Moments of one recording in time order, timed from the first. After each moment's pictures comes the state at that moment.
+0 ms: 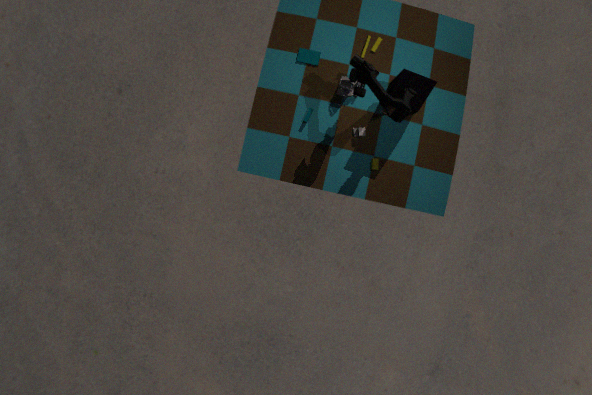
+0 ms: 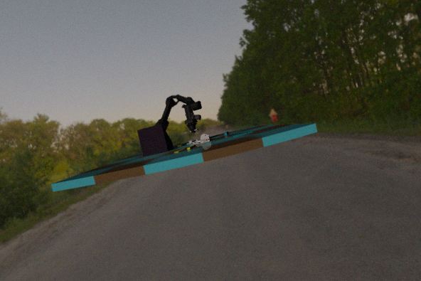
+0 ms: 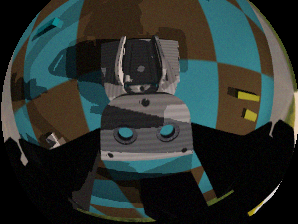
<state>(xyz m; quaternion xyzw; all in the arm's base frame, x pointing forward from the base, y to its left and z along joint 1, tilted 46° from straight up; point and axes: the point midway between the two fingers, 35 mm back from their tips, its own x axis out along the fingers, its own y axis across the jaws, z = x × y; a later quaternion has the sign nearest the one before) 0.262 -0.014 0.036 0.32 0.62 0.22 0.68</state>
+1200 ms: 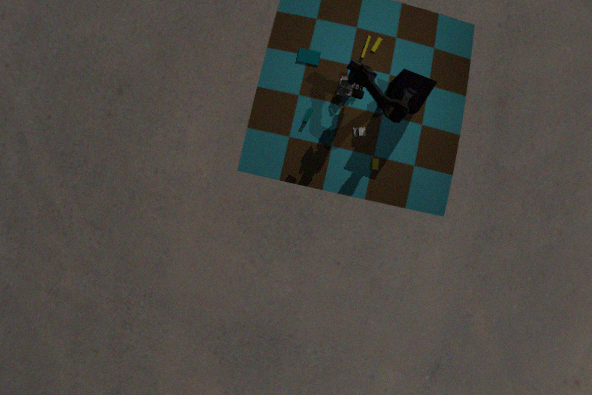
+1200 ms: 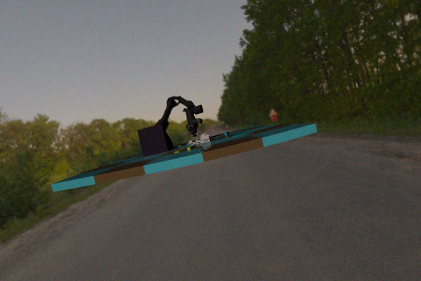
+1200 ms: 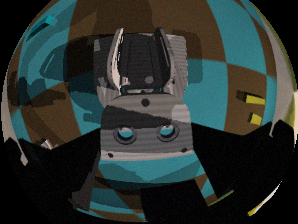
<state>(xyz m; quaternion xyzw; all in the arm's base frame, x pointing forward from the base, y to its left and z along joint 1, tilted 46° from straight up) 0.269 0.006 0.016 0.32 0.62 0.22 0.68</state>
